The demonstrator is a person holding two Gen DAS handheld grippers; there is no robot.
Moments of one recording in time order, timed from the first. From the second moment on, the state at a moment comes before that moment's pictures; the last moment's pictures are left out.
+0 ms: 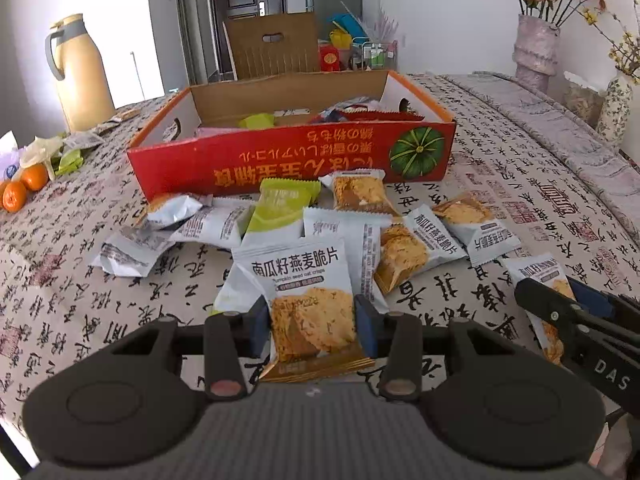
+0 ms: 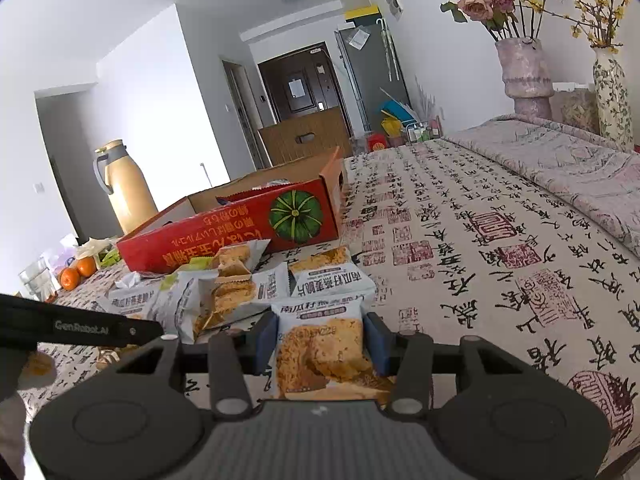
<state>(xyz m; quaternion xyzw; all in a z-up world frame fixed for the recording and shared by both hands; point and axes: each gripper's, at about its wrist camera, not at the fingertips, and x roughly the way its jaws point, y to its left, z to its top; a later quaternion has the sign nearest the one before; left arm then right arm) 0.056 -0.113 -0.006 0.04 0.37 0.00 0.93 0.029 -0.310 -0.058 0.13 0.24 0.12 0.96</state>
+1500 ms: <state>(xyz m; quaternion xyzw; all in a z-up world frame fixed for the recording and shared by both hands) 0.227 -0.027 0.076 -0.01 0.24 0.00 0.97 0.233 -0.191 0.034 0.00 0.18 0.10 0.98</state>
